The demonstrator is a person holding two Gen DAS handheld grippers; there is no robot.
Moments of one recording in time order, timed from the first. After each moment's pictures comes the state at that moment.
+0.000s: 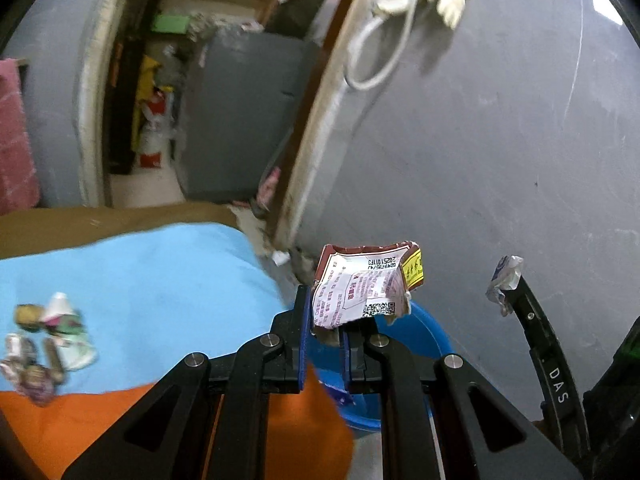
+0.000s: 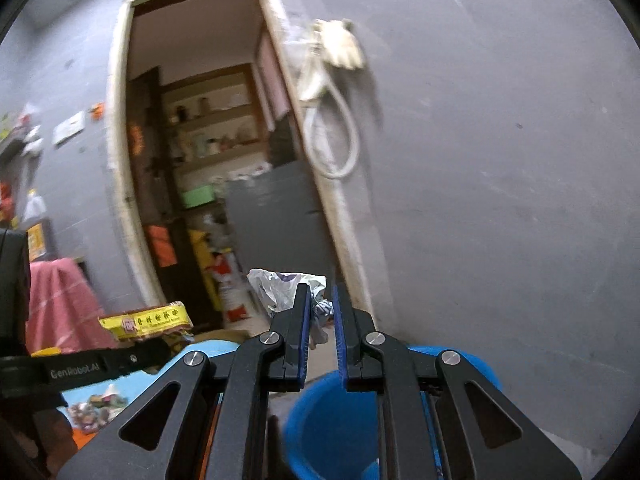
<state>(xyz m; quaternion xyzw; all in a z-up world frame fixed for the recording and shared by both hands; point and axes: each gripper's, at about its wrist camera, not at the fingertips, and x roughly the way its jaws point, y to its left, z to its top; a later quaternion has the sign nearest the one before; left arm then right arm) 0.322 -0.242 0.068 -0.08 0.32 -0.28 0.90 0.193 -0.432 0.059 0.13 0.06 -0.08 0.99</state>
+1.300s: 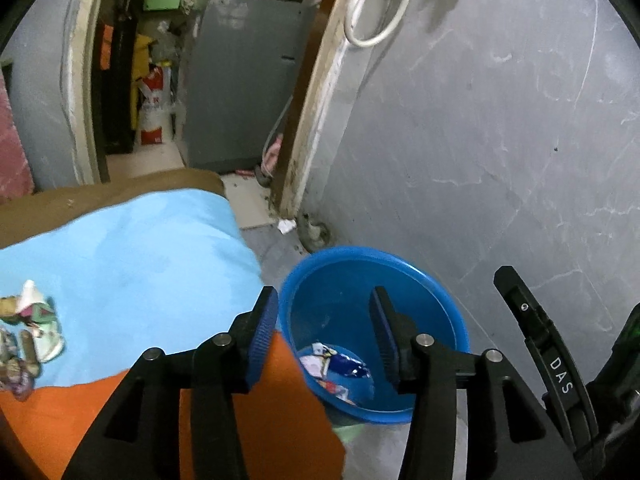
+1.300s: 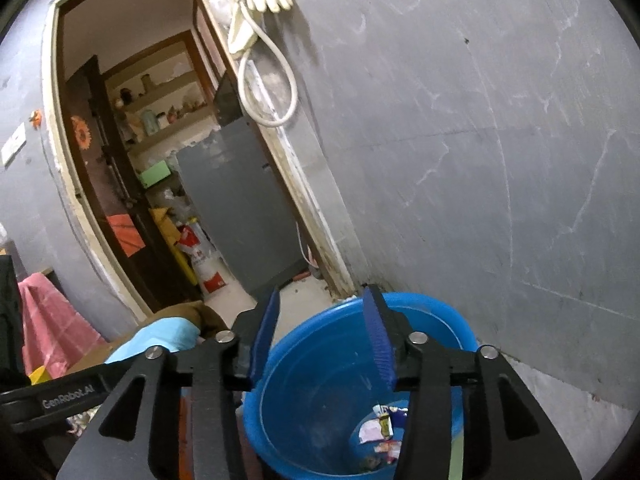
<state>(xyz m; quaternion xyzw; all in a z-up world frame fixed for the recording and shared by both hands) 0.334 -0.270 0.042 -0.05 0.36 -0.26 0.89 0.211 -0.477 0.034 0.20 0.15 -0.12 0.96</state>
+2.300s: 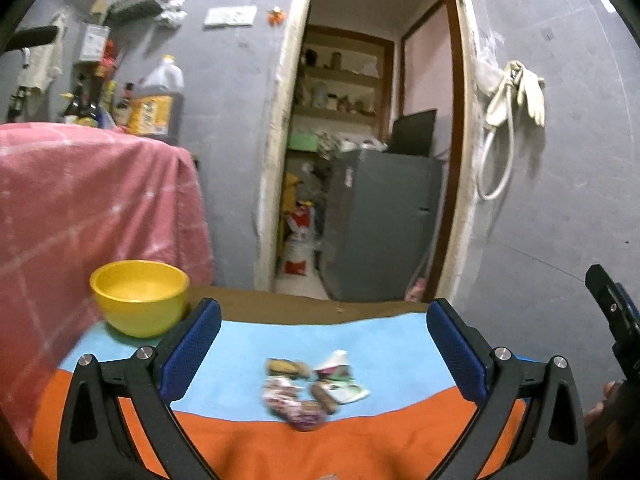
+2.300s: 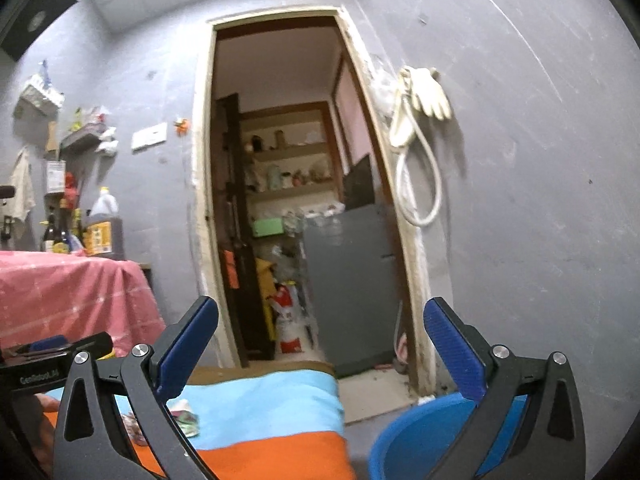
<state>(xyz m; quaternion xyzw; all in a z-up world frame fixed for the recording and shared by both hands) 0.222 -0.070 0.079 -0.06 0.10 -0.02 0.99 0.181 -0.338 0.079 0.07 -0.05 0.04 1.00</state>
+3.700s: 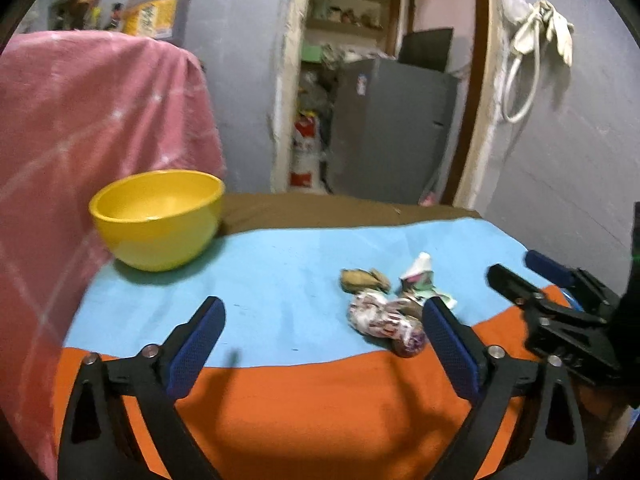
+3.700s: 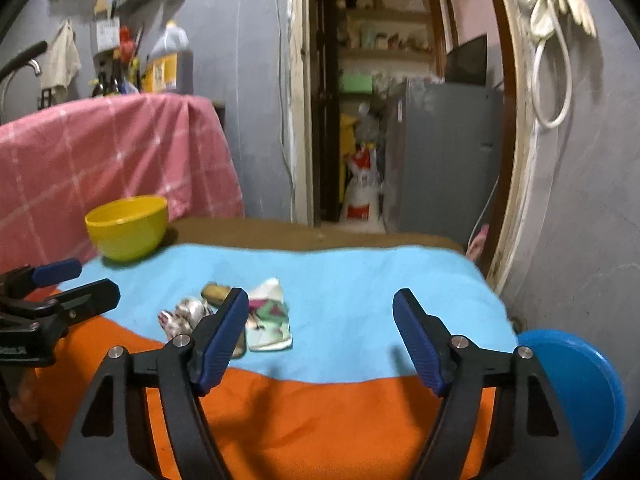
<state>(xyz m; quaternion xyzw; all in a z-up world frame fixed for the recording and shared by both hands) 0.270 -0.010 0.019 -0.05 0.28 -0.05 0.96 0.271 -0.229 0.021 -0.05 0.22 0.17 0.96</state>
